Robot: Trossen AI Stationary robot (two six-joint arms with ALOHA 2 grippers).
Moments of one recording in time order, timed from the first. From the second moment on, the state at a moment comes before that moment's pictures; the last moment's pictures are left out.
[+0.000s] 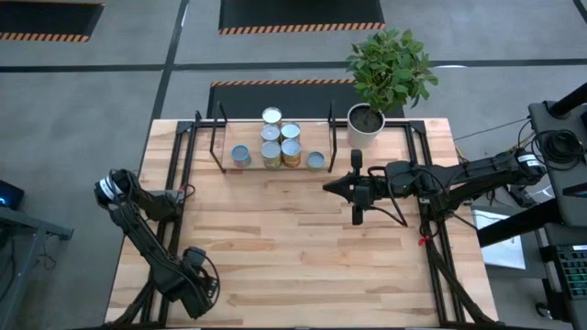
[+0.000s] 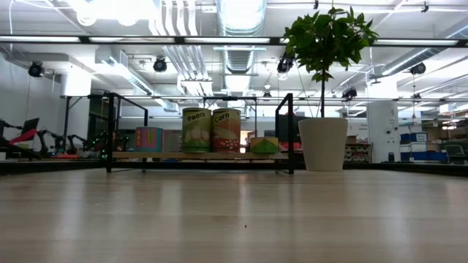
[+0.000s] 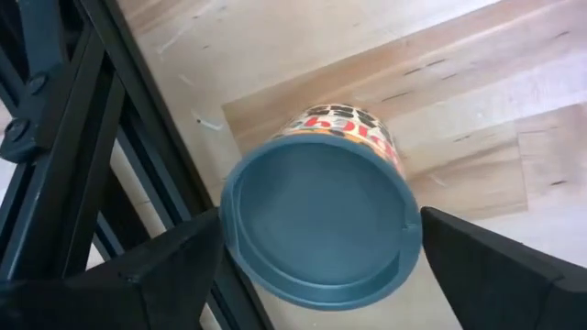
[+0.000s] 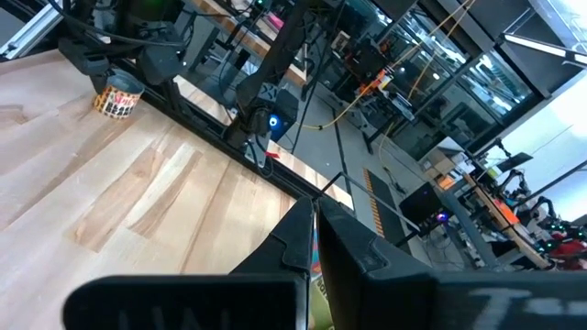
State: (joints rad) left arm -0.98 1.67 1.07 -1.08 0.17 -2.19; right arm 0.13 1.11 0.86 0.13 0.16 -0.64
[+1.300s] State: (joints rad) left arm -0.26 1.65 1.63 -1.57 -0.22 -0.41; right arm 0.20 1.00 0.84 0.01 0.18 -0.62
